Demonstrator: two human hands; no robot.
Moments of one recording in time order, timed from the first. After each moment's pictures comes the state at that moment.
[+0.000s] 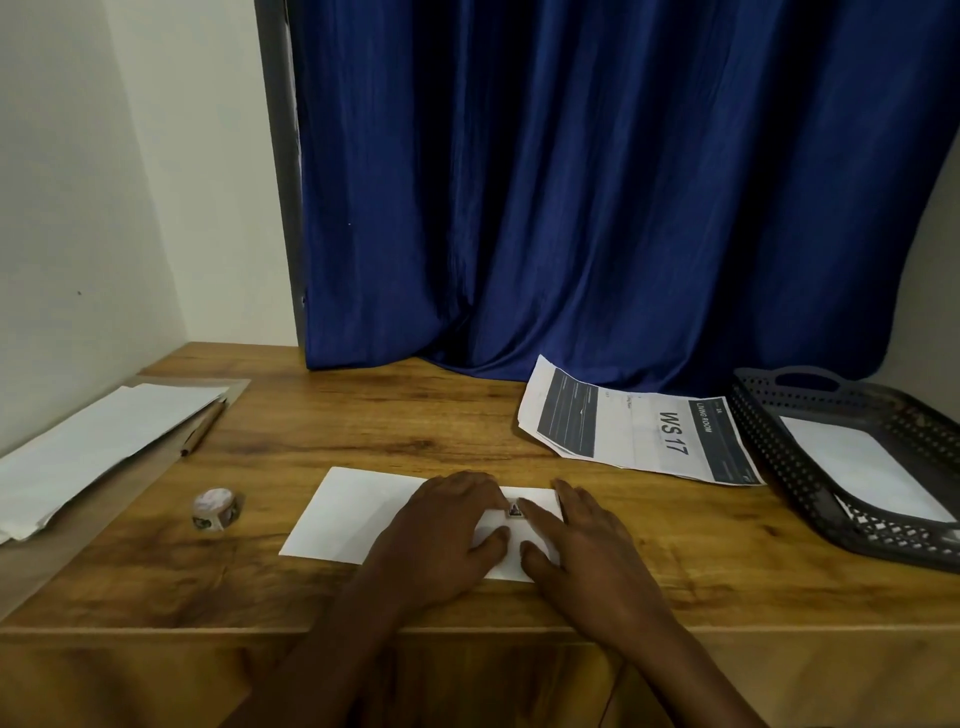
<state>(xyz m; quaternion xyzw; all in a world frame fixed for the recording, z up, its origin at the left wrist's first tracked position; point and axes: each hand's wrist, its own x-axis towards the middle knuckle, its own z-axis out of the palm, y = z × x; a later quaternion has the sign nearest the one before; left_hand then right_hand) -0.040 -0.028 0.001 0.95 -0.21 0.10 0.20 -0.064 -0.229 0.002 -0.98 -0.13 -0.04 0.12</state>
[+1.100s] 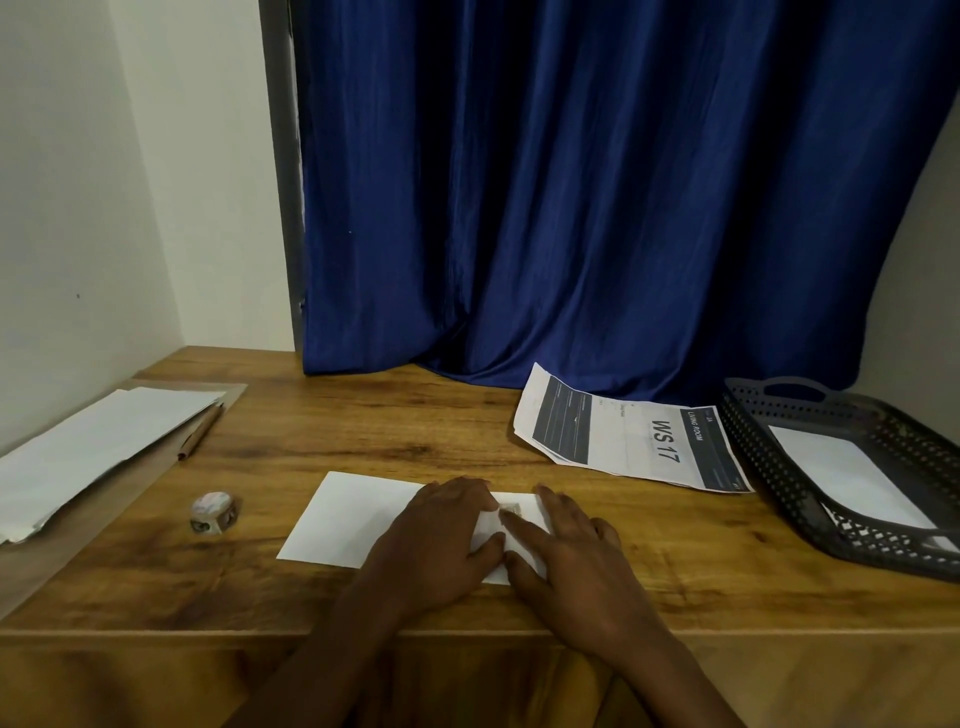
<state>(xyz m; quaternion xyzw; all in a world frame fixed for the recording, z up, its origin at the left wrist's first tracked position) -0.039 -0.028 -0.004 0.95 -0.21 0.12 0.20 -0.070 -0.223 -0.001 -0.98 -0.16 -0.07 0.07</state>
